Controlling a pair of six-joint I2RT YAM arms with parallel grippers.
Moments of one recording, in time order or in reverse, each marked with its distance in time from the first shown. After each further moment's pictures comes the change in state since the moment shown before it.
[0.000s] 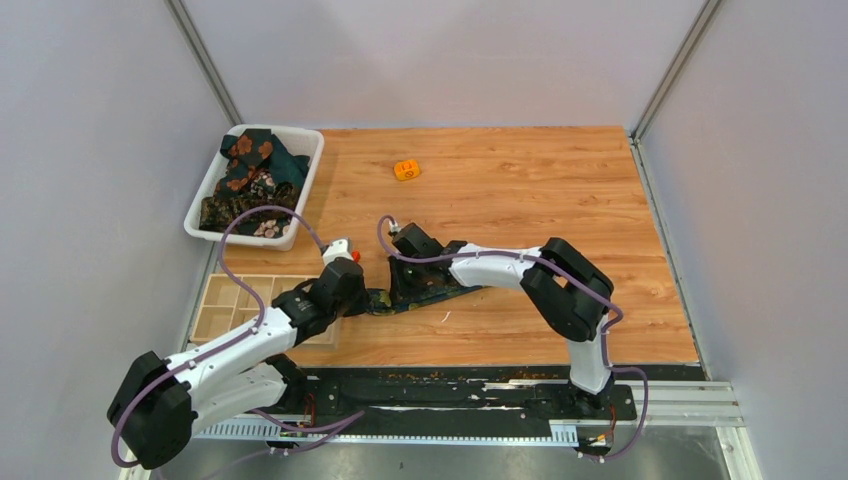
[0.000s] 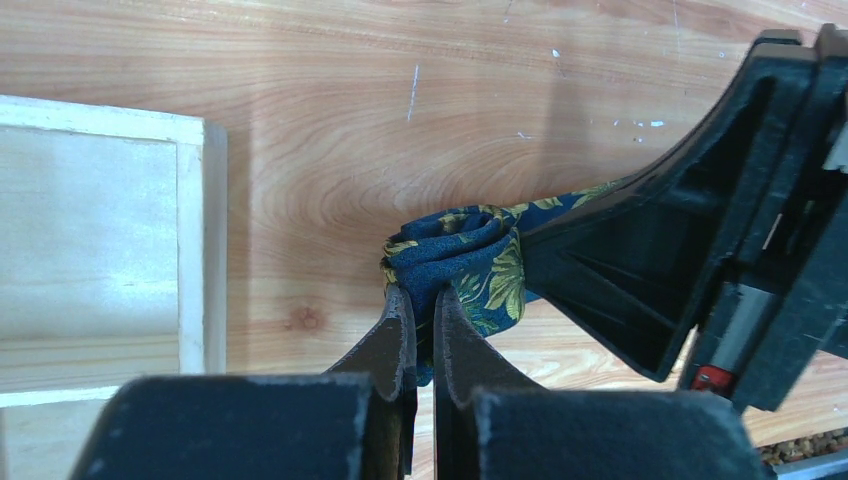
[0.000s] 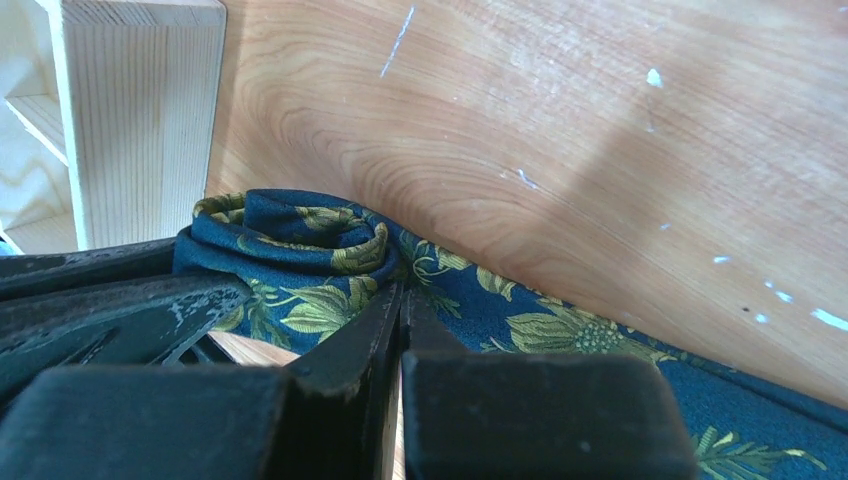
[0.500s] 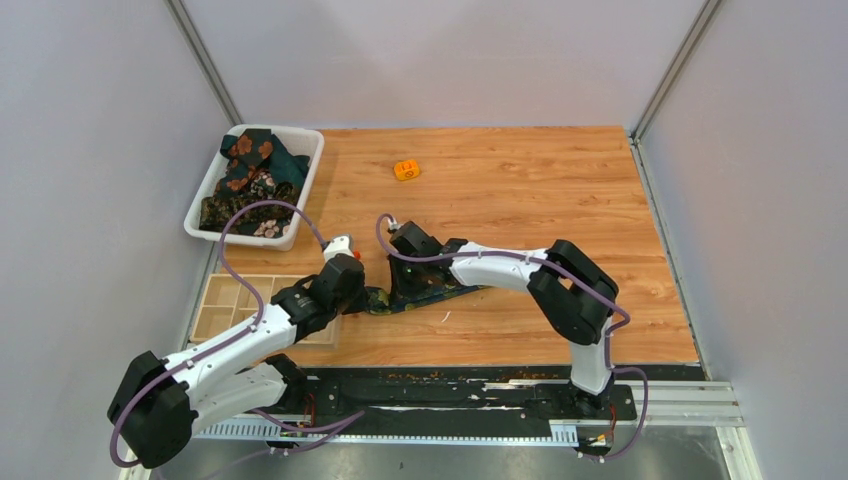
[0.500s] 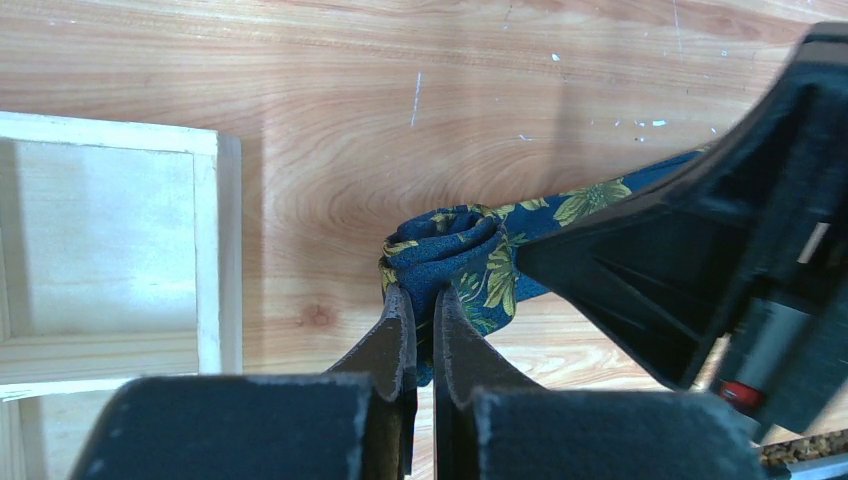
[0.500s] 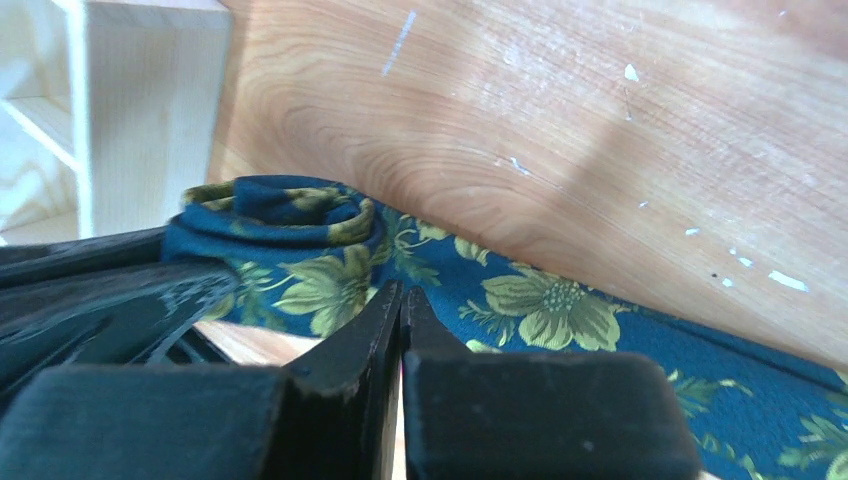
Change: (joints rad) left arm 0.000 0.005 0.050 -0.060 -0.011 0.037; right arm 0.018 -0.004 0.033 -0.059 0.057 -0.018
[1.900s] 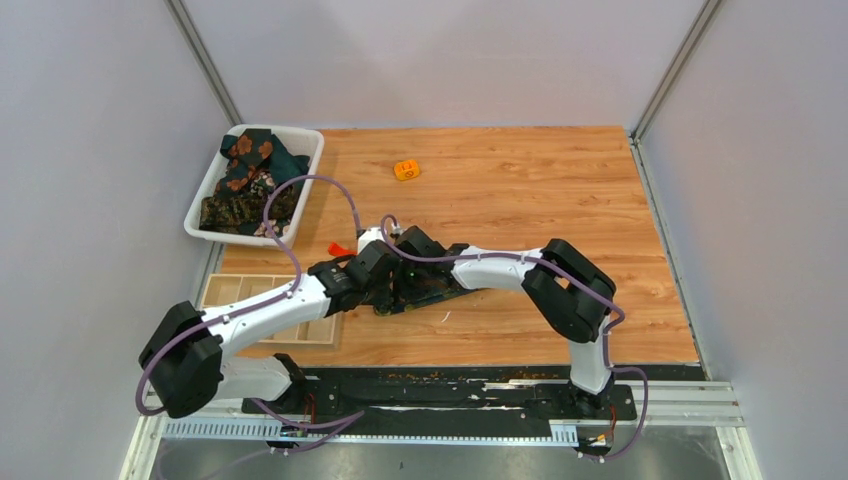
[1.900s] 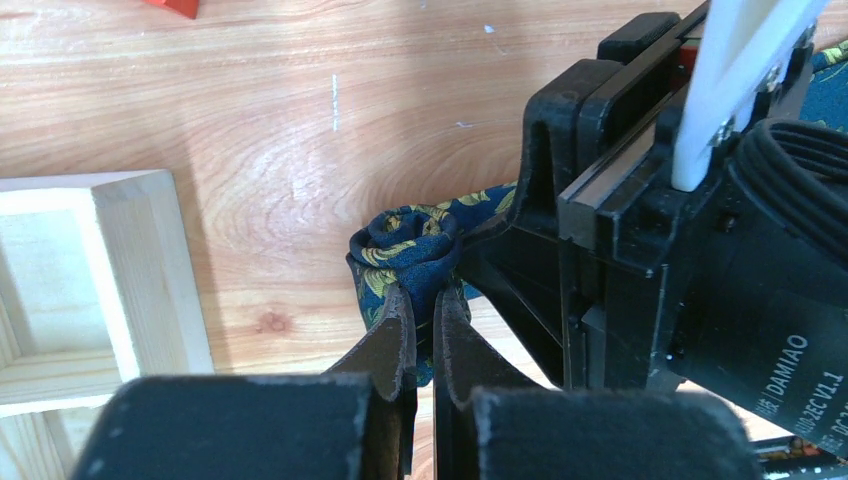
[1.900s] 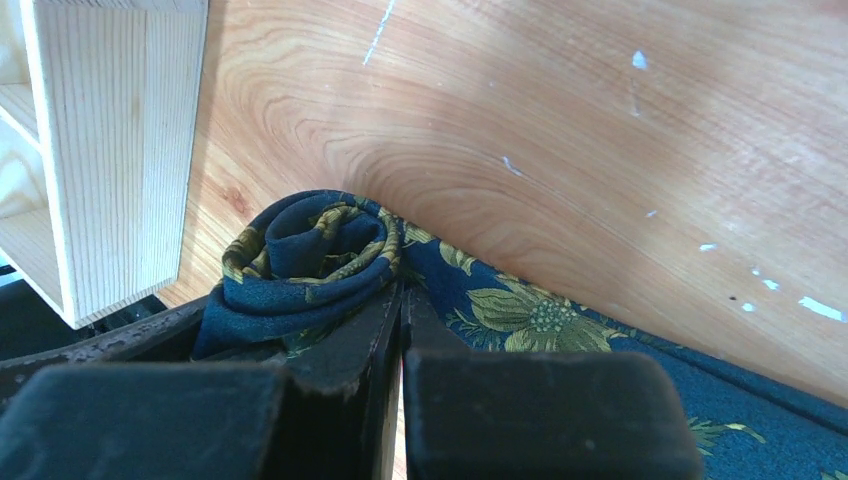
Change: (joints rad) left arm -0.121 0.270 0.231 -0.120 -0.042 0.057; right arm -0.005 0.002 -0.052 0.081 -0.039 0.005
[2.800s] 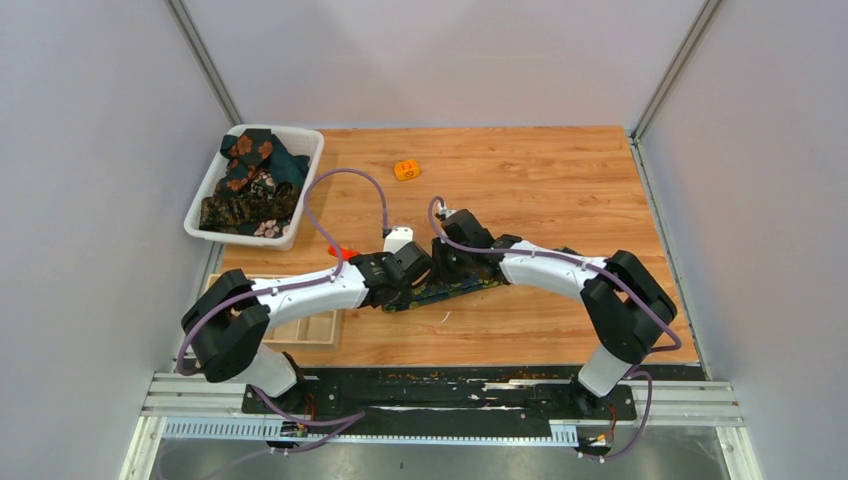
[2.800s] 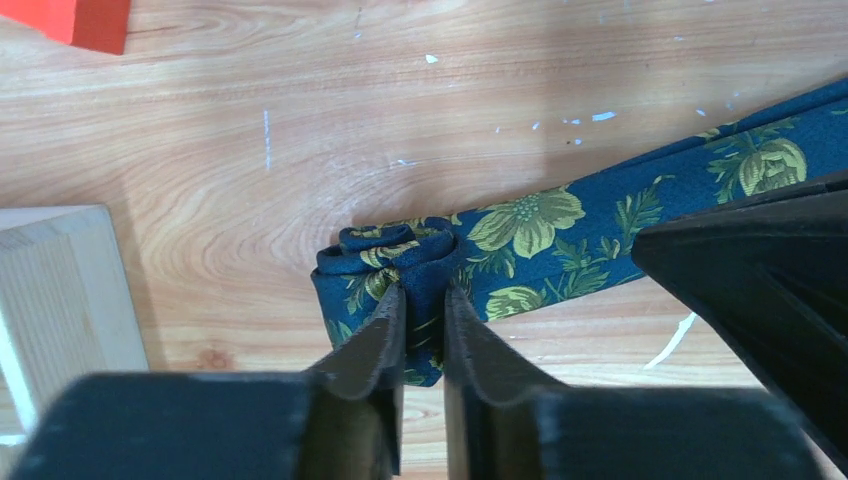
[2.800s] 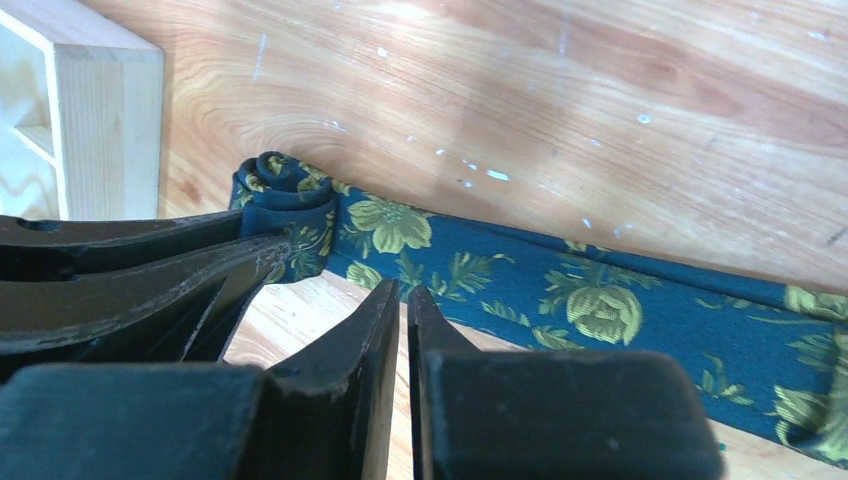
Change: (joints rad) left arm -0.111 0.260 0.156 -0.019 -0.129 -0.068; right arm -0.163 -0.282 -0.207 -0.021 0.020 -0.055
